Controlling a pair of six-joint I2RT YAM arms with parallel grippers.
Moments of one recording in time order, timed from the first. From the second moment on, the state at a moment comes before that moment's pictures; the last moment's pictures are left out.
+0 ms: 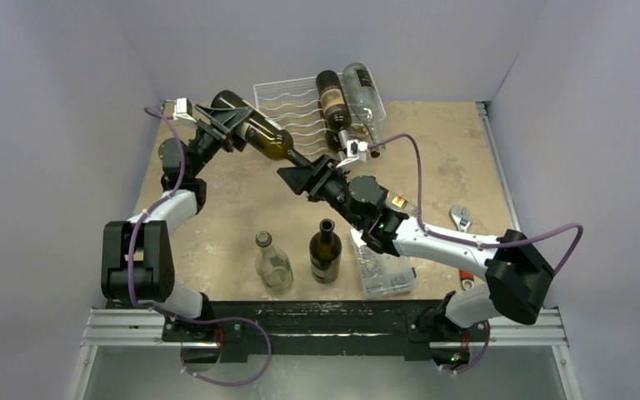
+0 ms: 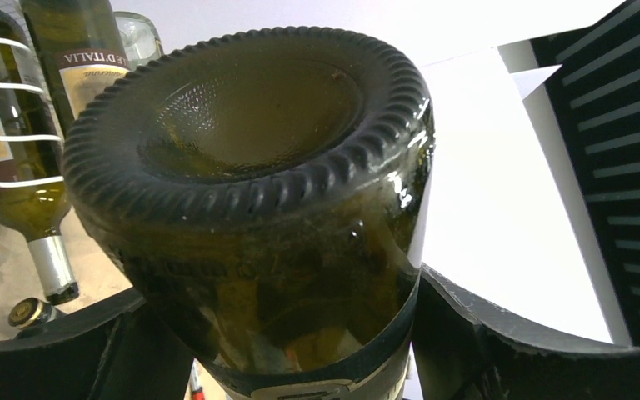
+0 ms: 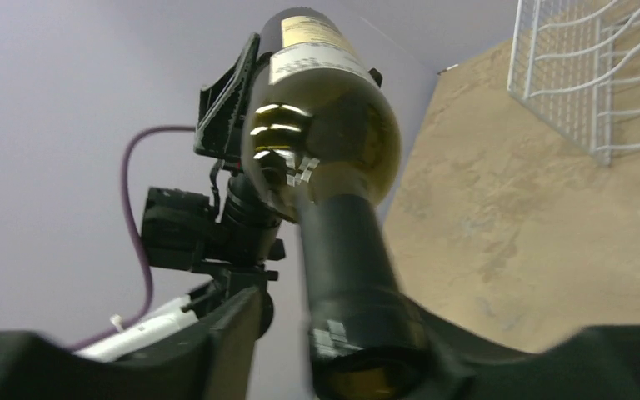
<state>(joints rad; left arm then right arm) 0.03 1.51 0.81 1.03 0.64 -1.57 0.94 1.44 0.87 0.67 0.22 1.02</state>
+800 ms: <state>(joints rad) 0.00 1.46 0.81 0.80 0.68 -1.38 0.86 1.56 1.51 -0.22 0.06 0.35</state>
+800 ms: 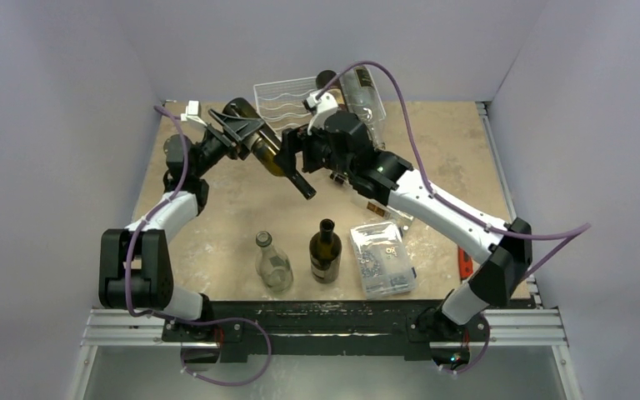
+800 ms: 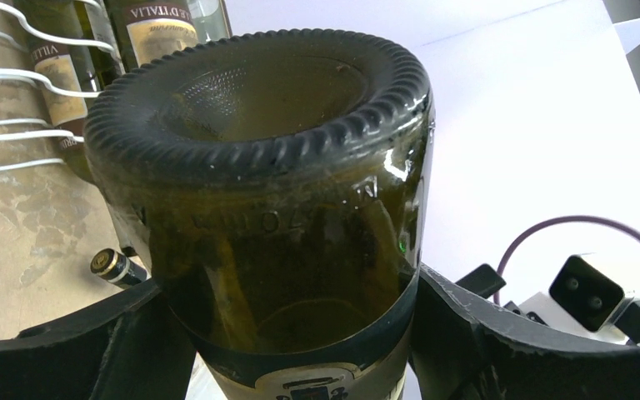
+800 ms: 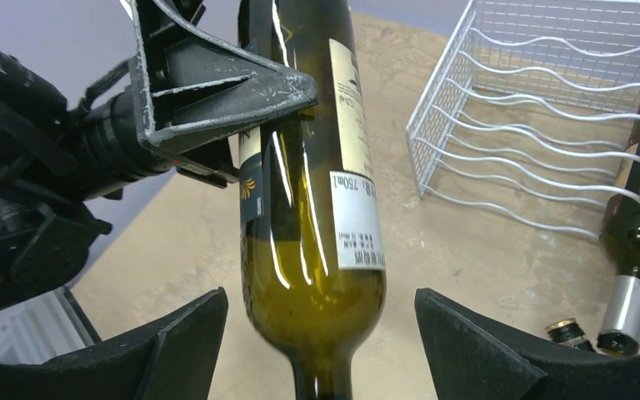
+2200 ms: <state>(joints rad) -0.01 1.46 0.95 0.48 0.67 -1.19 0.86 1.69 1.47 -0.27 -0.02 0.29</state>
